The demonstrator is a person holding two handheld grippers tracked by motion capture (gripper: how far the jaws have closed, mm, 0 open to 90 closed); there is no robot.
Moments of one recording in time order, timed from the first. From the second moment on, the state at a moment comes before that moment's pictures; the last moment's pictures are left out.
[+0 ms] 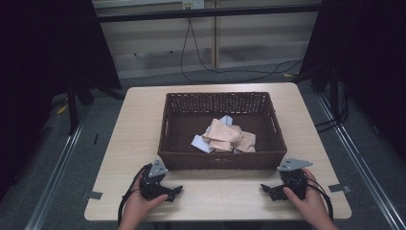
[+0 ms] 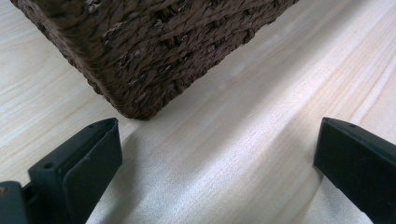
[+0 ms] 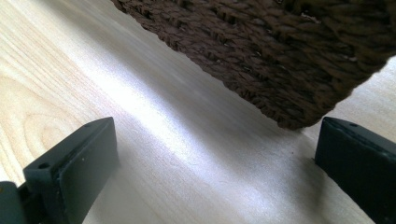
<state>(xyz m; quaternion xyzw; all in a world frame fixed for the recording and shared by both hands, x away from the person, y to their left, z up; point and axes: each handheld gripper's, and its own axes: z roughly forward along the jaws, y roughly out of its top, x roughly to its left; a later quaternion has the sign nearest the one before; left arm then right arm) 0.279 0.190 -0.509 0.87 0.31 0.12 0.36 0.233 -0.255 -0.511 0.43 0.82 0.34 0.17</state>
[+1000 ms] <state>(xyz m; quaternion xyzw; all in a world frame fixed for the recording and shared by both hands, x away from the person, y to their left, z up) 0.285 0.183 -0.435 0.94 0.27 0.00 0.21 0.232 -0.255 -0.511 0.43 0.82 0.33 0.16</state>
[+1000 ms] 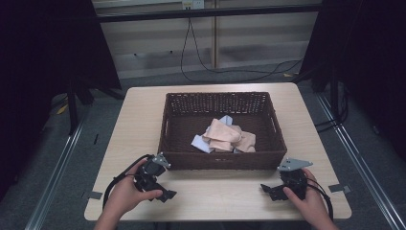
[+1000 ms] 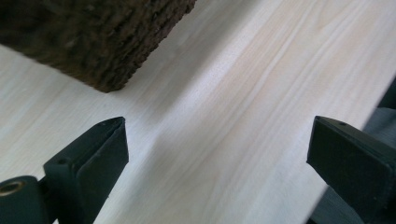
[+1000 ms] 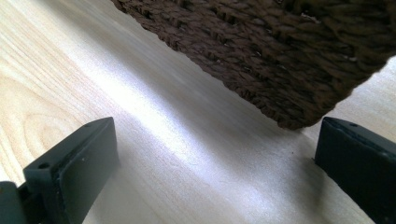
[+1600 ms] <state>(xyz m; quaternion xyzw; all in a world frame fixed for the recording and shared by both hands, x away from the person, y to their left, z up) 0.321 0.175 -0.342 0.93 0.29 -0.04 0.20 0.232 -0.255 -0.511 0.43 0.82 0.33 0.16</state>
